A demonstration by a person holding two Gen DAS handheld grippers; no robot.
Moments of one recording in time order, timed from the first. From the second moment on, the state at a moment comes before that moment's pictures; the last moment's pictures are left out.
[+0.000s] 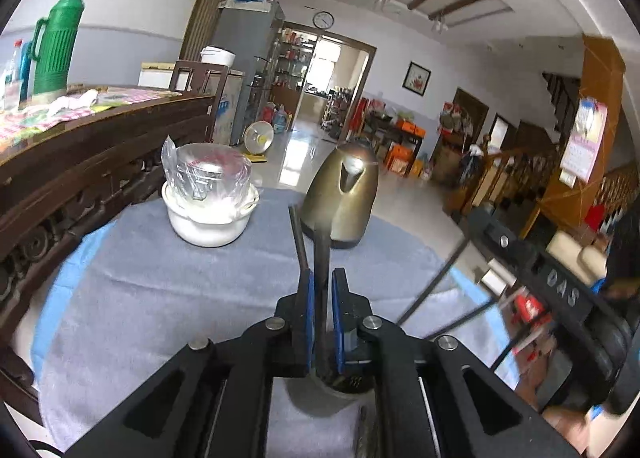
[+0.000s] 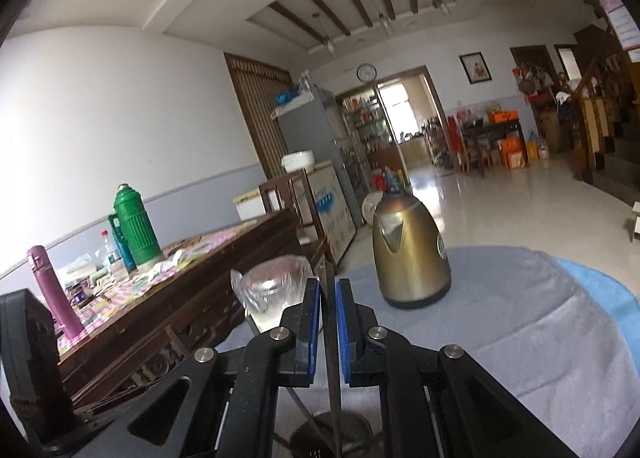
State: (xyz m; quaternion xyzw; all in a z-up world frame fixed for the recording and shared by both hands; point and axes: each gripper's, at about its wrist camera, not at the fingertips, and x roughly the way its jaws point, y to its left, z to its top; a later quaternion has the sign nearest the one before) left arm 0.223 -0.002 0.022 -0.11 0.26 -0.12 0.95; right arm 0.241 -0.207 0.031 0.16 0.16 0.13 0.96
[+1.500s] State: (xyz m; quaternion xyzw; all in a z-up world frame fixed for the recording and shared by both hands) left arm 0.116 -0.024 -0.120 -0.01 0.48 -0.12 0.87; right arm 0.158 -0.299 -0.141 0.35 0.42 0.18 0.82
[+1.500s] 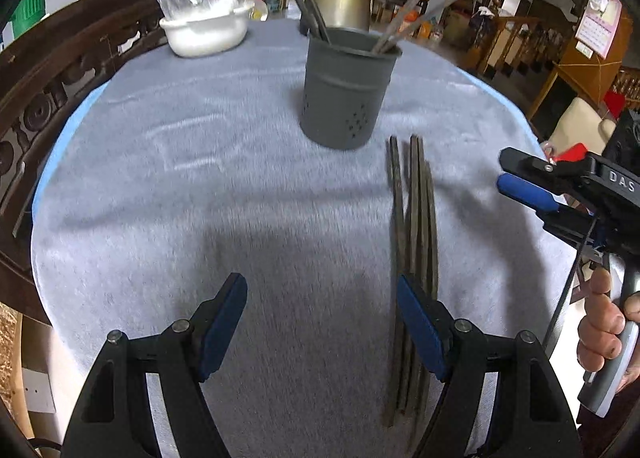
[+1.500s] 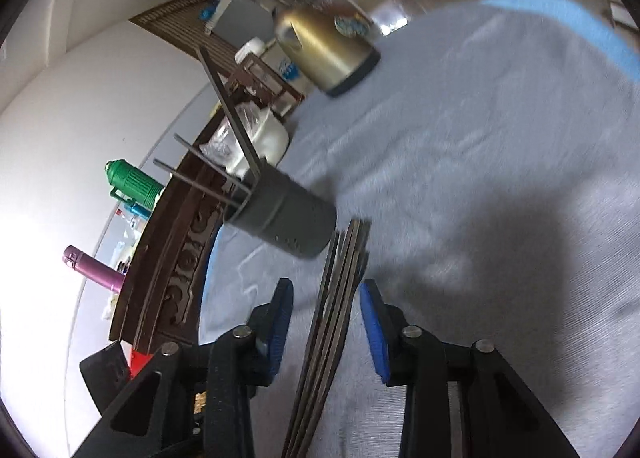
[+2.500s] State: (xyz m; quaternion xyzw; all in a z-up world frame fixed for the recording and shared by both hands) left arm 0.141 0.001 -0.123 -0.06 0.50 -0.11 0.86; right arm 0.205 -0.244 -0.160 0.21 0.47 0.13 0.85
